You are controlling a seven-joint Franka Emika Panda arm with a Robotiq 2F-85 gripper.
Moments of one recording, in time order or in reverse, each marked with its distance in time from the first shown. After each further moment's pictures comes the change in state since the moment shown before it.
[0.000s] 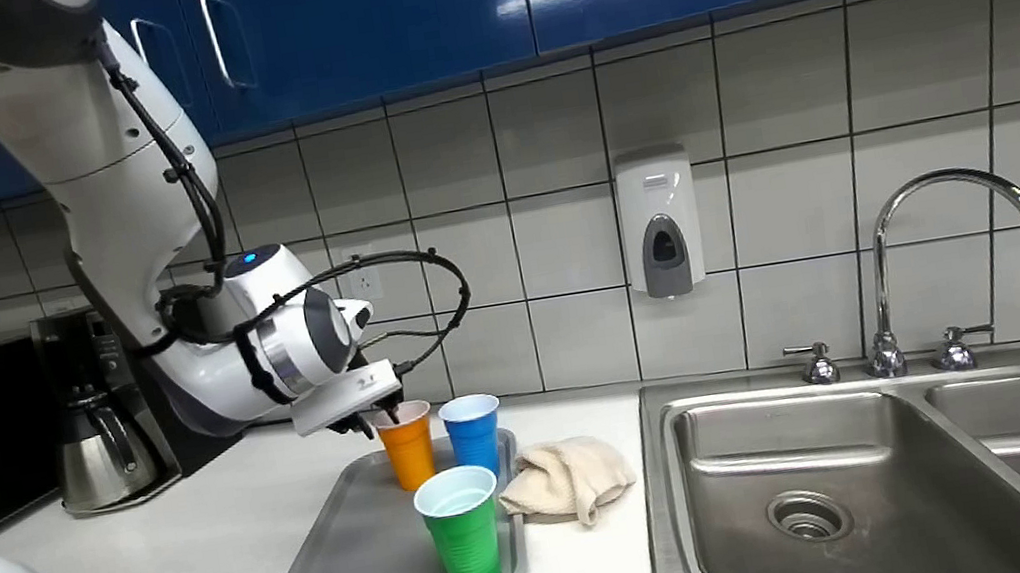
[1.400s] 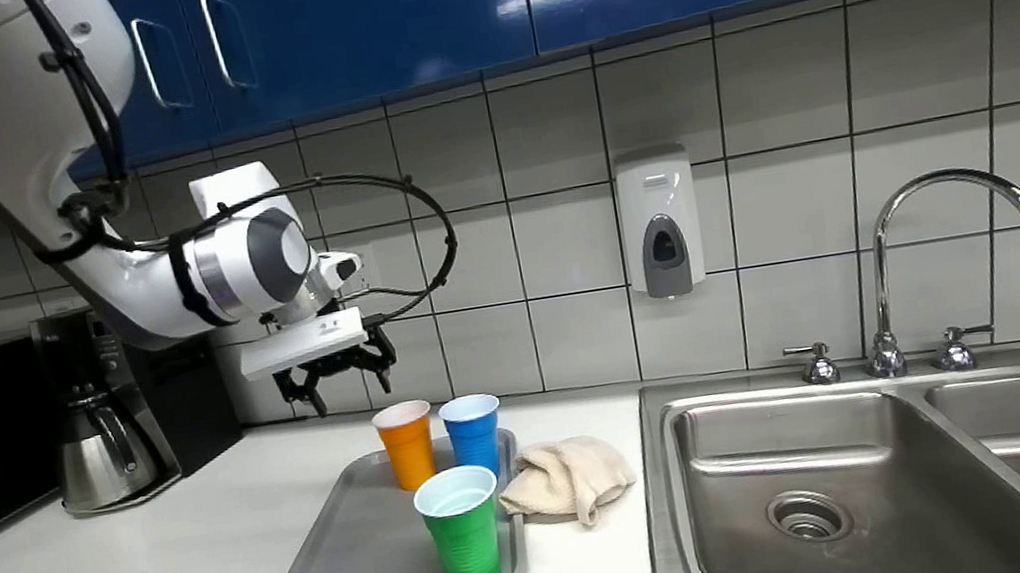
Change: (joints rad) arm -0.141 -0.324 0.166 -0.130 0.157 -0.356 -0.066
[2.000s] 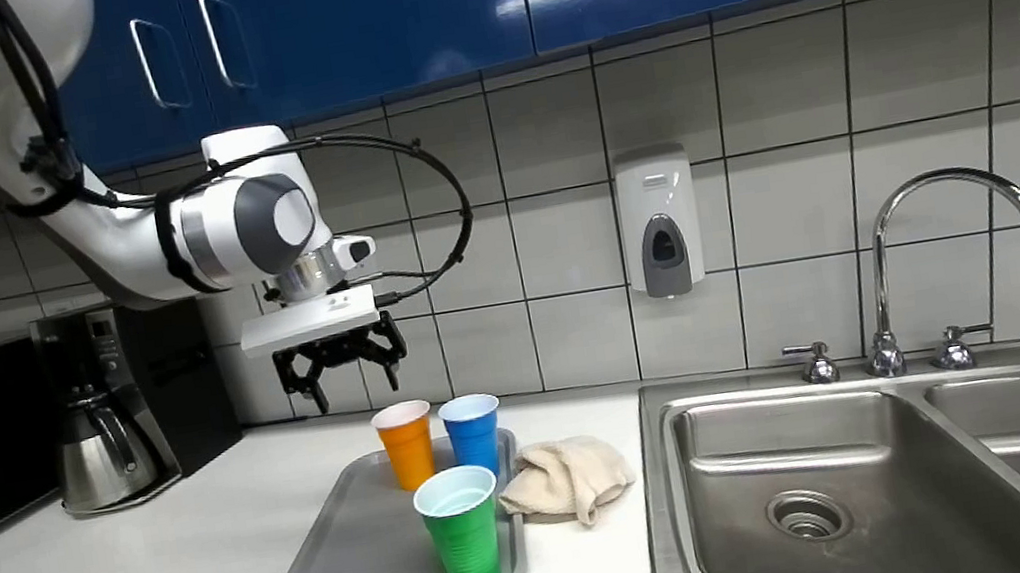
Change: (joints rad) arm -0.092 -0.134 0.040 -0.064 0.119 -0.152 -0.155
